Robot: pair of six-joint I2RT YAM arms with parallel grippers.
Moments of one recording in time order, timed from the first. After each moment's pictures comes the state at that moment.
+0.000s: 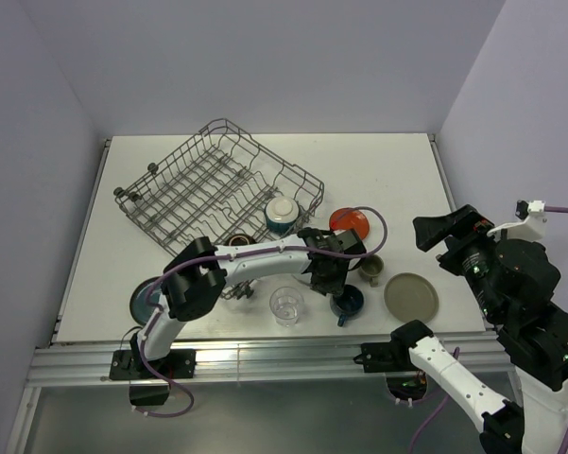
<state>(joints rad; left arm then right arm) -1.19 2.11 1.73 -0.81 -0.03 -0.86 0.41 0.60 1.44 -1.16 0.39 0.74</state>
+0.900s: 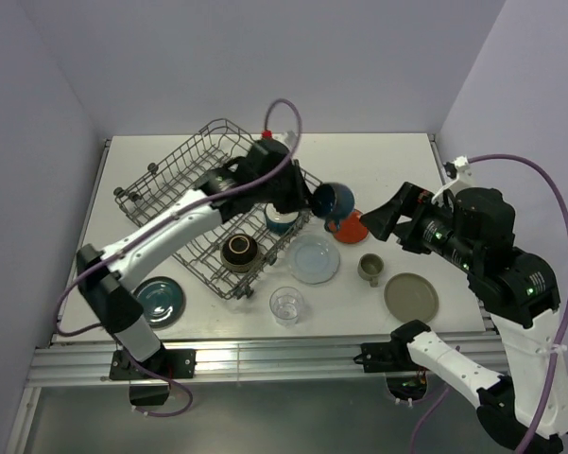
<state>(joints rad) -0.89 1.72 1.71 -0.67 0.10 -0.89 0.41 0.81 1.51 -1.15 0.00 0.69</state>
